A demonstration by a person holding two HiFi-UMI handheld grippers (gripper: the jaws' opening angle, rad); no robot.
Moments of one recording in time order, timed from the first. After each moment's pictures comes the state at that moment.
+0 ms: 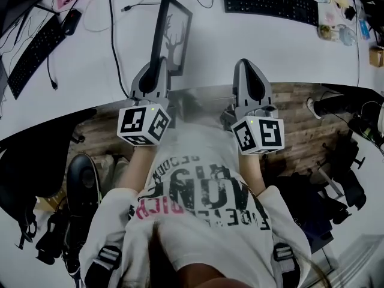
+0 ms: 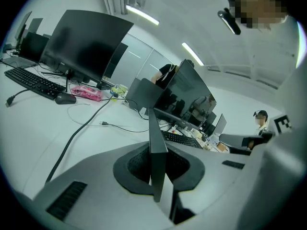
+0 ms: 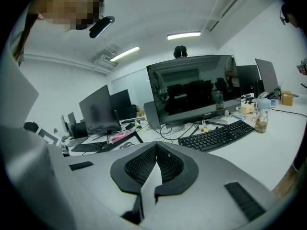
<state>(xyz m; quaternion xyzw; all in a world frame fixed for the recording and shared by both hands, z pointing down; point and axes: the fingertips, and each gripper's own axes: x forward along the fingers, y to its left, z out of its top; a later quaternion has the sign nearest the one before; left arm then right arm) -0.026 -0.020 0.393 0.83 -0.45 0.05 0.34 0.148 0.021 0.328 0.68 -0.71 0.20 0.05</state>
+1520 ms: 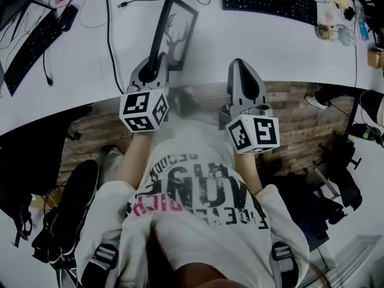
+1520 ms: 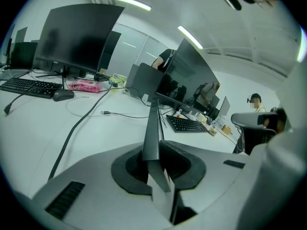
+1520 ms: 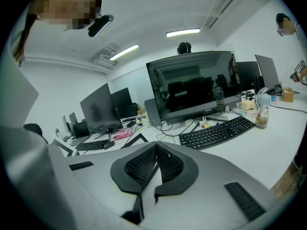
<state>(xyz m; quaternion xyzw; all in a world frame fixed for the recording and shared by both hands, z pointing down) -0.017 -0.017 0.442 0.83 -0.44 0.14 0.33 0.146 0.027 0.339 0.67 -0.71 0.22 0.06</state>
